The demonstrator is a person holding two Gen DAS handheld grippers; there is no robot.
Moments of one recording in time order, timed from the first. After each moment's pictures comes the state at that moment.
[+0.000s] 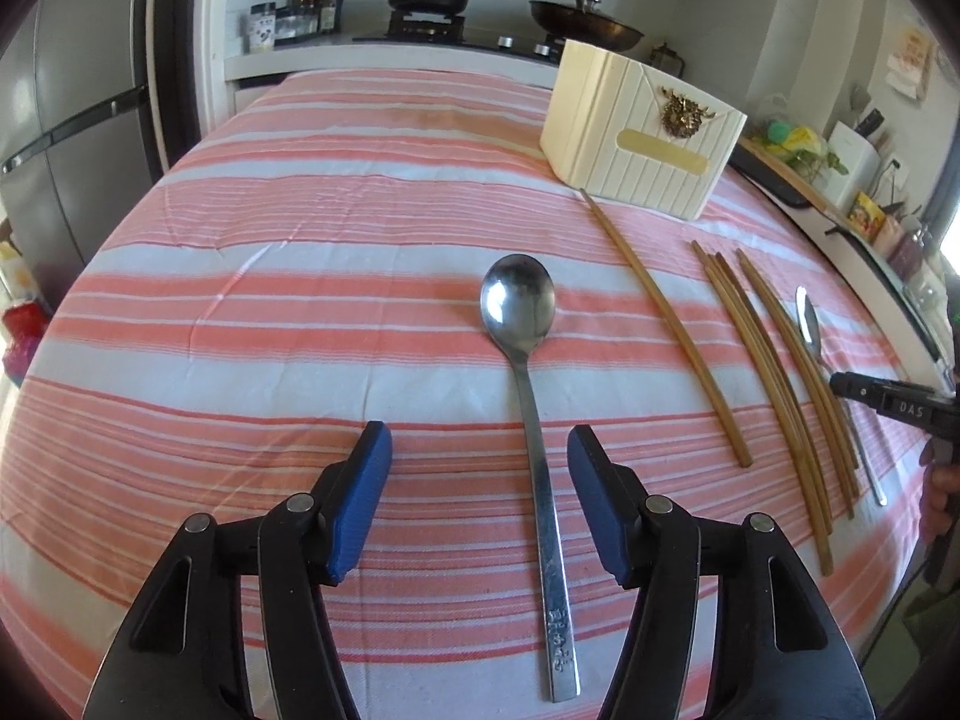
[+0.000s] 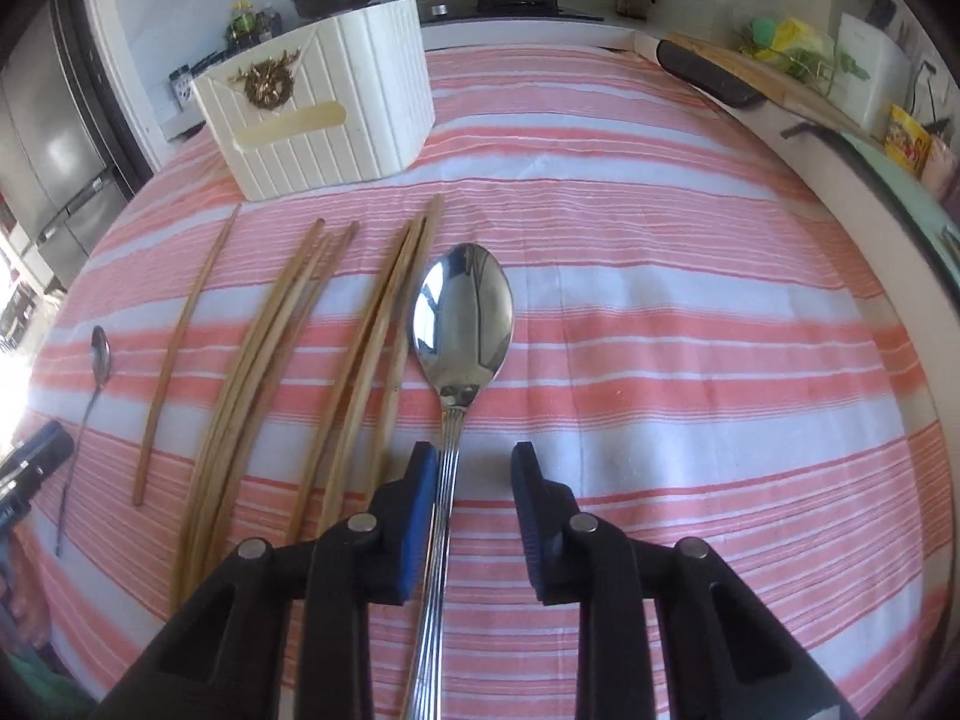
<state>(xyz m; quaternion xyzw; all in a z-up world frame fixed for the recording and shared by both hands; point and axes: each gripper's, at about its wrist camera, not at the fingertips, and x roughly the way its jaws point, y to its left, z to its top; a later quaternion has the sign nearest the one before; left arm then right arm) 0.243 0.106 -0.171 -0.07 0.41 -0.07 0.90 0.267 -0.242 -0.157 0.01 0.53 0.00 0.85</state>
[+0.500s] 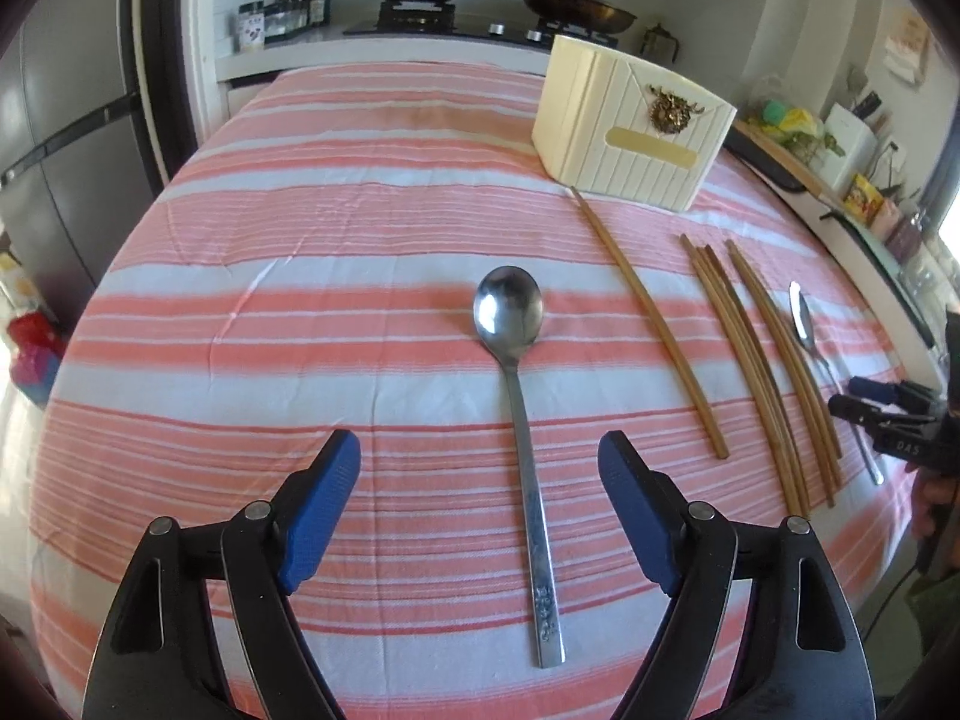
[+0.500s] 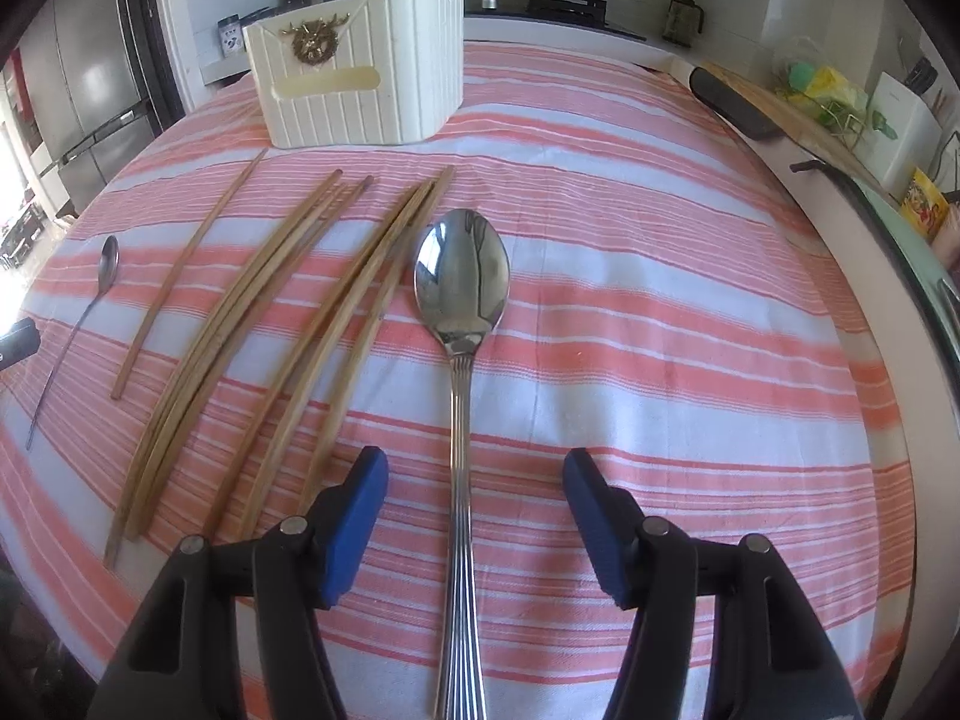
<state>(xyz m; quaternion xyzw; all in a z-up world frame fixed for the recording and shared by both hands) 0.246 0.096 -0.150 -0.03 0.44 -0.07 0.89 0.247 -0.258 -0.155 -0.05 0.53 0.05 0.85</state>
